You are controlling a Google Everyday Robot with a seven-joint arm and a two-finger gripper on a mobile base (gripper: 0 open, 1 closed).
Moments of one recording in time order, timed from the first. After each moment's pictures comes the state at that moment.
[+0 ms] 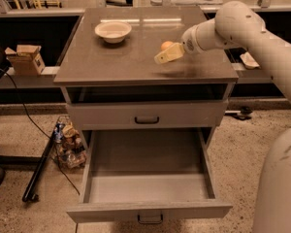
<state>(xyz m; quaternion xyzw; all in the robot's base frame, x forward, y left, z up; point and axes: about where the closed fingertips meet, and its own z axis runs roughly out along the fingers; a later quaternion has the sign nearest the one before) 0.796 -0.107 0.846 -0.35 0.82 0.14 0.44</state>
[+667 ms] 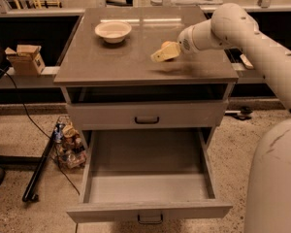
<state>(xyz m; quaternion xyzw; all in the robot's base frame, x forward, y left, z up) 0.810 -0.094 0.840 -0.34 0.81 0.16 0.44</state>
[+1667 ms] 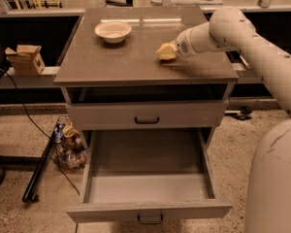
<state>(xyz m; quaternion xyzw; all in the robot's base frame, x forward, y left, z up) 0.806 -0.086 0.832 -0.35 0.81 0.17 0.44</state>
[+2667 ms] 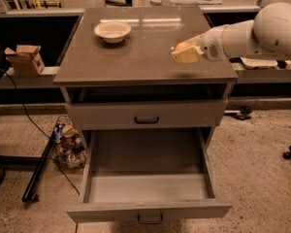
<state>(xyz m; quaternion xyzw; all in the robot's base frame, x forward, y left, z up) 0.708 -0.118 0.892 -0.39 0.76 0.19 0.48</state>
